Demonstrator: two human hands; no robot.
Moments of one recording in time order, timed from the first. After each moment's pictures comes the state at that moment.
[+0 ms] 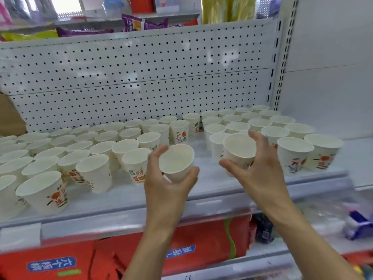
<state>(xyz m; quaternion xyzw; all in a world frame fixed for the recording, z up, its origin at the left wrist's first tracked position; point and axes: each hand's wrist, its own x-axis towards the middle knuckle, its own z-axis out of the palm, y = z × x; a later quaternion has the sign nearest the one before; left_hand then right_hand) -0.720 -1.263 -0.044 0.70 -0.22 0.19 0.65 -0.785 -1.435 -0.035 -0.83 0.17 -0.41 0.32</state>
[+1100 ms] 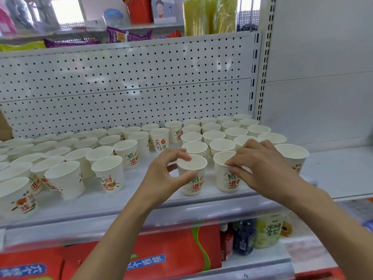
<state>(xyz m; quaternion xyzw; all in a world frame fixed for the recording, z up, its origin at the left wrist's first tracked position) -0.697 -1.323 -0.029 0.76 -0.38 0.03 0.52 -0.816 -1.544 -0.011 -0.94 -0.08 -0.32 0.02</state>
